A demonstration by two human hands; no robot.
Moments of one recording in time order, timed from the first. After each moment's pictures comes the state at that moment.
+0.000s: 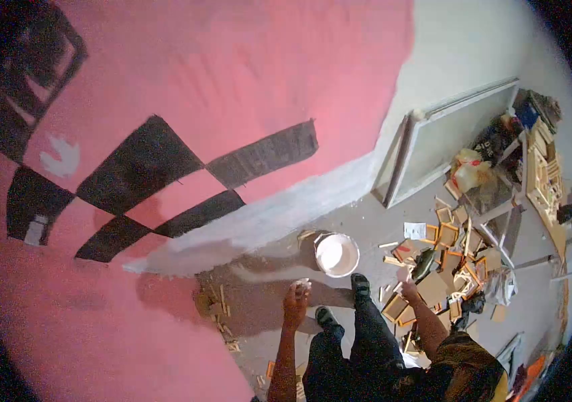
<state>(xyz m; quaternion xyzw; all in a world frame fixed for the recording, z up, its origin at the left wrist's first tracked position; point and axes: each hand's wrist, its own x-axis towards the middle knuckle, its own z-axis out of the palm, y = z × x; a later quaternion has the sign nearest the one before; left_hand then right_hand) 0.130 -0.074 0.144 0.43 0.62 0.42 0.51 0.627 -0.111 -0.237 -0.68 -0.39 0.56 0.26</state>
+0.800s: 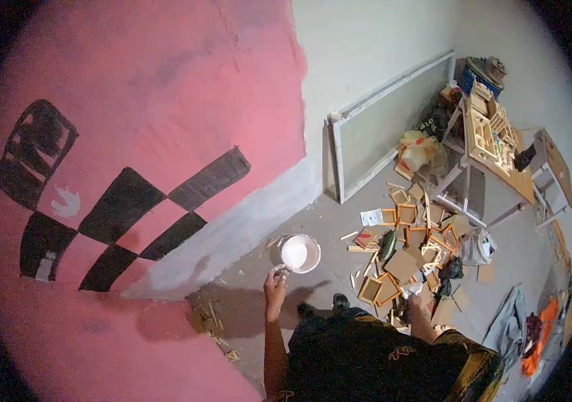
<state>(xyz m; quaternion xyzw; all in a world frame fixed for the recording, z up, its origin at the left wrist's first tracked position) 0.252 -0.113 0.250 0.45 0.60 0.42 0.52 0.734 -0.341 -0.041 -0.80 0.03 0.40 0.45</state>
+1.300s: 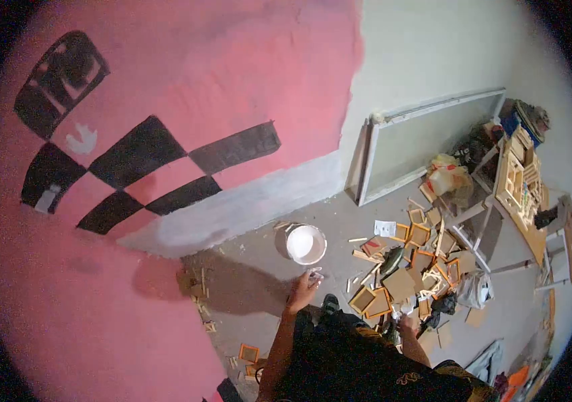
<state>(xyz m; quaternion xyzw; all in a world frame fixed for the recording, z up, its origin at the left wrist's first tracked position) 0.320 -0.140 0.236 0.54 0.59 0.30 0.52 0.779 -0.352 -0.078 -0.77 -0.20 0.51 0.33</state>
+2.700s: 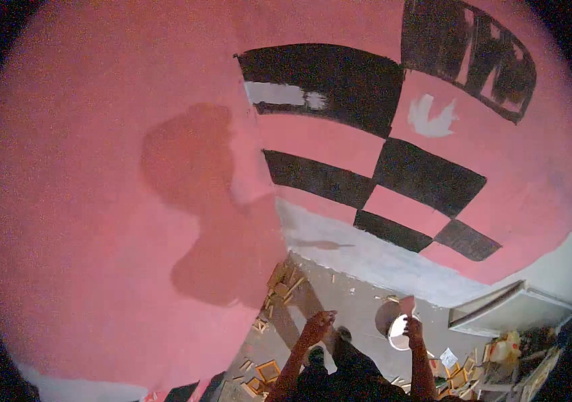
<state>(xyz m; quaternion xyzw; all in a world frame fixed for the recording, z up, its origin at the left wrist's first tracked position) -0.224 -0.324 0.224 0.41 0.72 0.48 0.29 0.089 -0.069 0.110 -0.52 -0.50 0.67 0.21</state>
